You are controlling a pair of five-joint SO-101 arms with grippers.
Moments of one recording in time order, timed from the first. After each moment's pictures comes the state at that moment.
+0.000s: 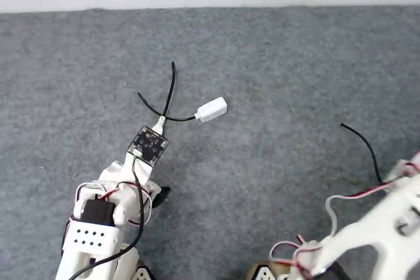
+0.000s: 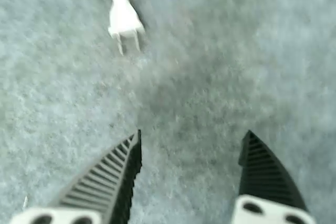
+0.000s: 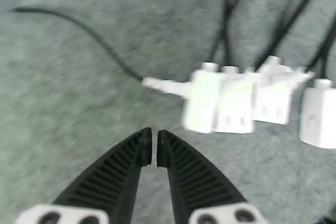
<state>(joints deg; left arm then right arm) 4.2 -65.3 80.8 56.7 -18.2 46.6 -31.4 34.8 71.1 11.5</state>
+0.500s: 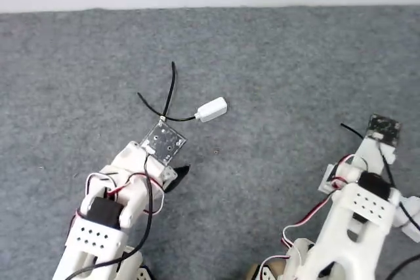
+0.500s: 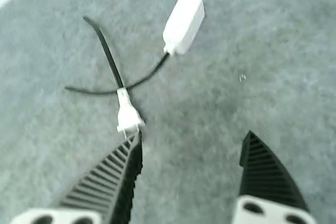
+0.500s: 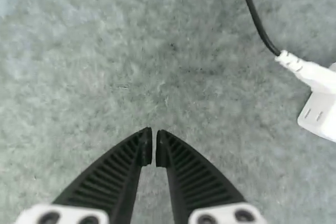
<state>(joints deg) 13.4 -62.6 75.1 45.8 -19.8 29.3 -41.3 61.7 58.0 6.2</state>
